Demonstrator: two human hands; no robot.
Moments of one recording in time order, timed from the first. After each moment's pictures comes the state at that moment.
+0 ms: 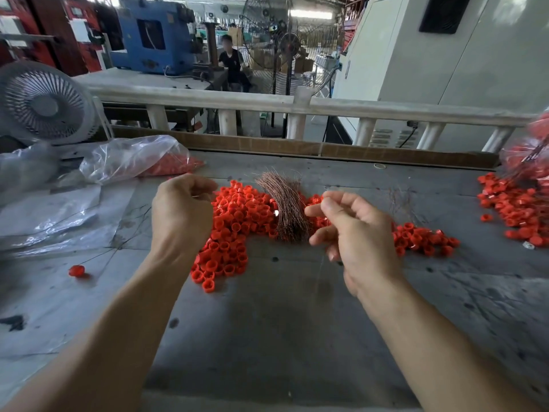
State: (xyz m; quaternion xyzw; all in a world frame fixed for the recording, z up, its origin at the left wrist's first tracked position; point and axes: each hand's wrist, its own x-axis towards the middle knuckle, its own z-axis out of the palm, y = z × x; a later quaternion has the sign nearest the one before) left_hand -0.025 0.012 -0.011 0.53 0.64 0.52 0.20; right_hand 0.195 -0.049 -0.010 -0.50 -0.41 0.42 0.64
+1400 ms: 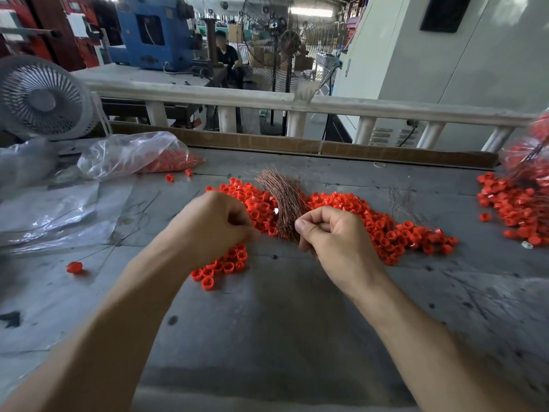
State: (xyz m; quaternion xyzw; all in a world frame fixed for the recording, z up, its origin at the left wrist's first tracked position) left_hand -0.016 -0.010 0.003 0.76 0.56 0.25 0.20; right_hand 0.195 -0.052 -0.022 -0.57 -0.58 0.32 0.48
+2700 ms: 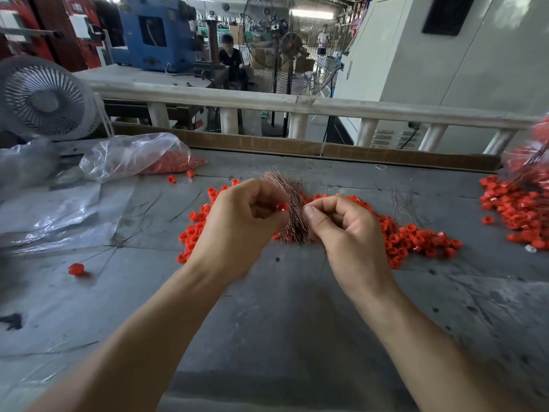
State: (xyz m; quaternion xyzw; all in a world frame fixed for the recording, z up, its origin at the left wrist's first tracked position) left_hand 0.022 -0.035 0.004 0.66 0.46 0.48 0.34; right_hand 0.190 -0.055 -0.019 -0.48 -0.56 0.29 0.60
